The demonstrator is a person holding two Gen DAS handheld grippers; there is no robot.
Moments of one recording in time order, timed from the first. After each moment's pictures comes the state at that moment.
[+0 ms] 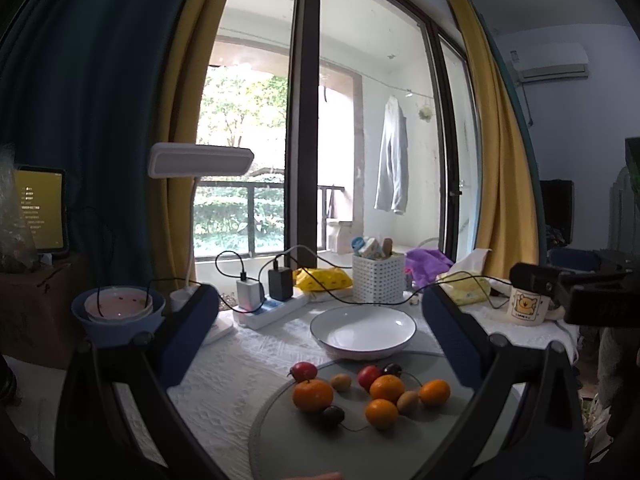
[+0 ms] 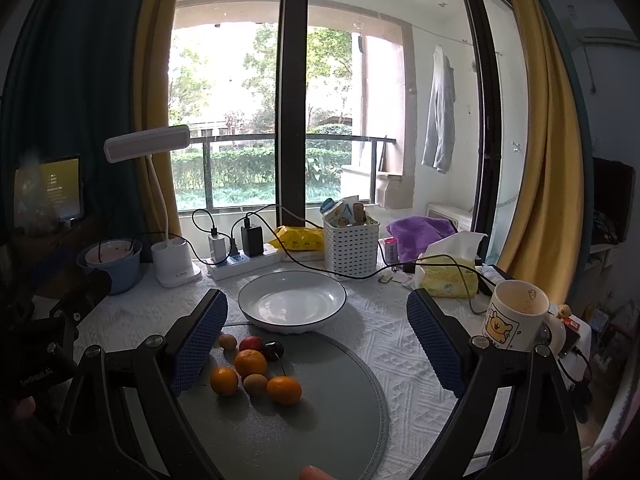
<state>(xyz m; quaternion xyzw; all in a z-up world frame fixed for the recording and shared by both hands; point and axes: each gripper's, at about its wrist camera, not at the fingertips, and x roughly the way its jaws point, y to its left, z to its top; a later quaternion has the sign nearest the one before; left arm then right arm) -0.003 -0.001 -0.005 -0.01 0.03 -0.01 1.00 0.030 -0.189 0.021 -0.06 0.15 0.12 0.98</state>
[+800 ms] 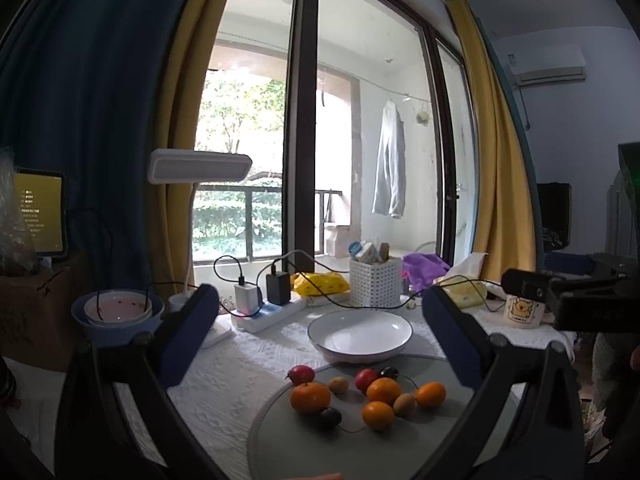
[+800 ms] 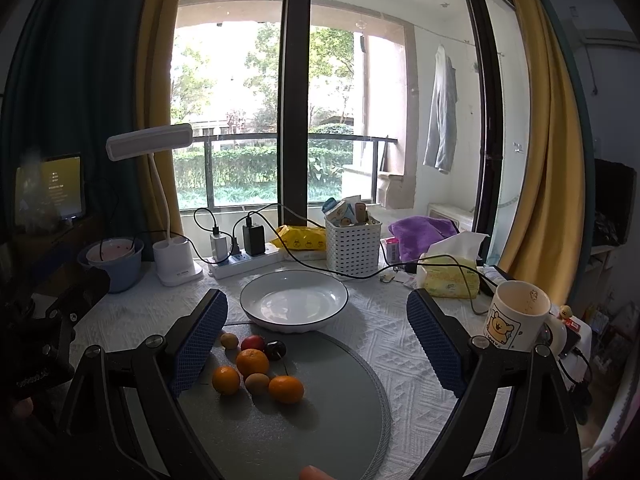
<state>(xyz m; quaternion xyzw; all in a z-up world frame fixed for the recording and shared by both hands) -0.007 -0.001 -0.001 -0.01 0.02 -0.01 1.00 0.028 -0.186 0.023 -0.06 0.15 0.12 0.98</state>
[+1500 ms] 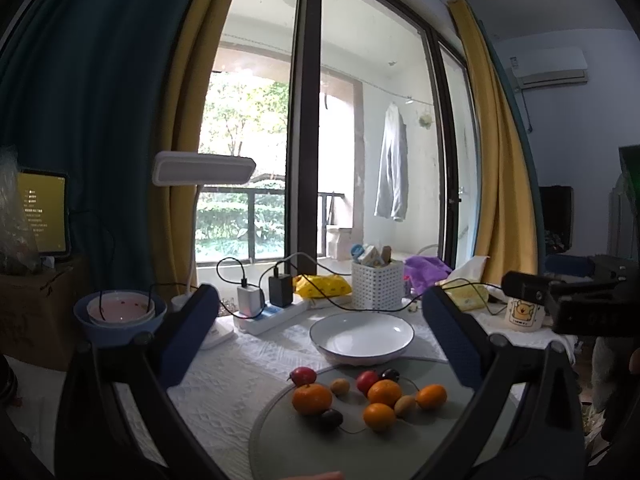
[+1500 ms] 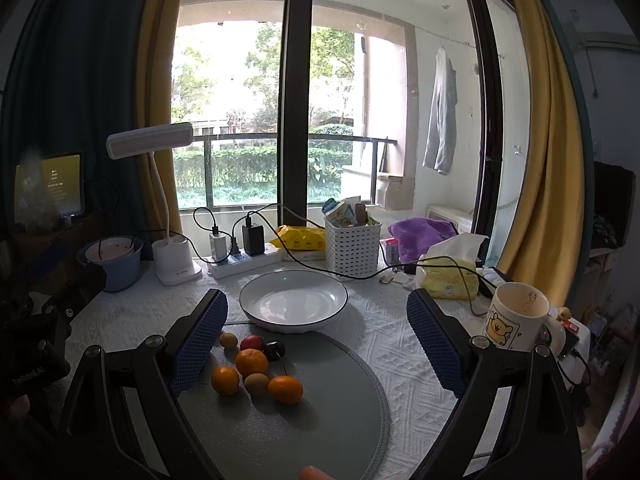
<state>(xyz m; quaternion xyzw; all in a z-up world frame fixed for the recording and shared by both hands) -0.009 -0.001 -0.001 -0.02 0.01 -0.01 1.00 0.027 -0.184 0.023 -0.07 0.15 0.12 0.98</state>
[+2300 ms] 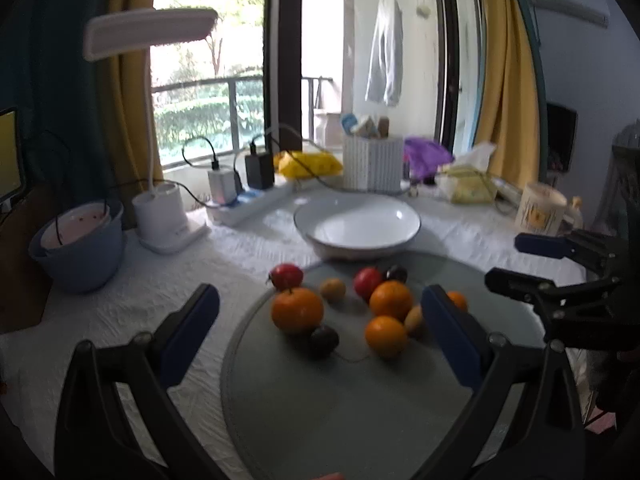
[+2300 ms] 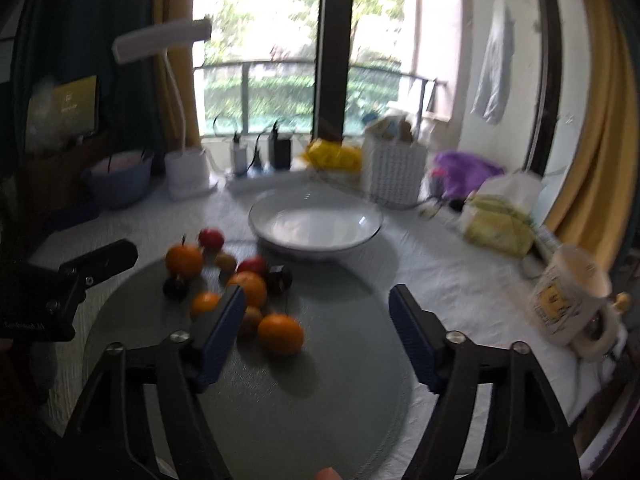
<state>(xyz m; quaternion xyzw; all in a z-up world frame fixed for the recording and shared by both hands) 0.068 -0.012 -0.048 0.00 0.25 -0.03 0.97 0.094 -0.179 -0.051 -0.11 0.30 0.21 0.93</state>
